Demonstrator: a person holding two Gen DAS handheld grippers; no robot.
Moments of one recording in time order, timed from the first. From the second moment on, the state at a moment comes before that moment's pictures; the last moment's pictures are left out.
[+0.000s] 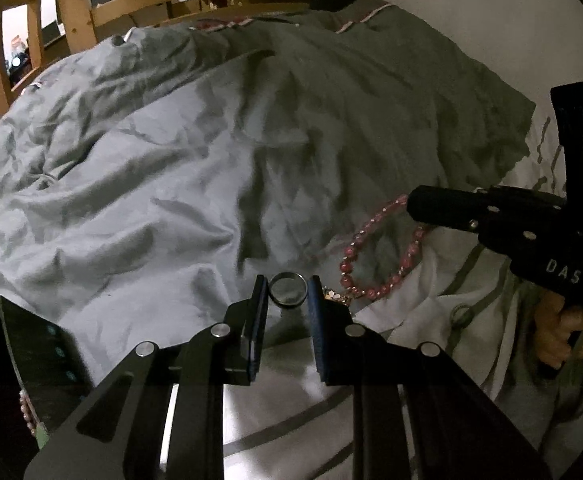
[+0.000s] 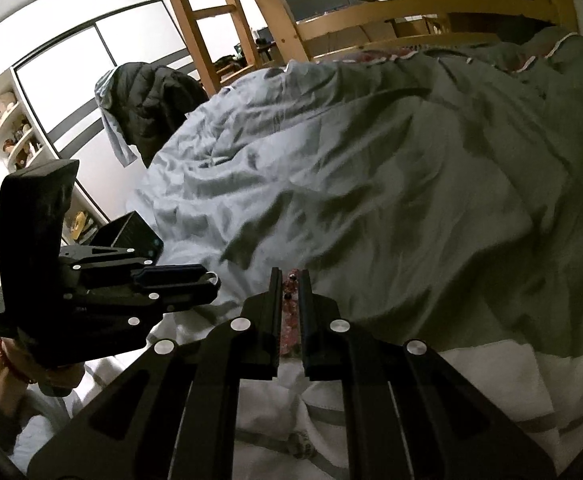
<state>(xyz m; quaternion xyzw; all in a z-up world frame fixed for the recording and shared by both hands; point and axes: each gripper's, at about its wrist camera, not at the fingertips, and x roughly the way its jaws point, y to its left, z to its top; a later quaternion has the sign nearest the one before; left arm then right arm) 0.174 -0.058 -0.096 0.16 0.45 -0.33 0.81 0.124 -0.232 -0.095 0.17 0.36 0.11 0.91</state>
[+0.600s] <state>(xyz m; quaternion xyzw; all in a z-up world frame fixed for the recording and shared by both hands) 0.127 -0.021 -0.037 0.13 0.42 -0.29 0.85 0.091 -0.236 -0.033 0.16 0.33 0.11 0.92</state>
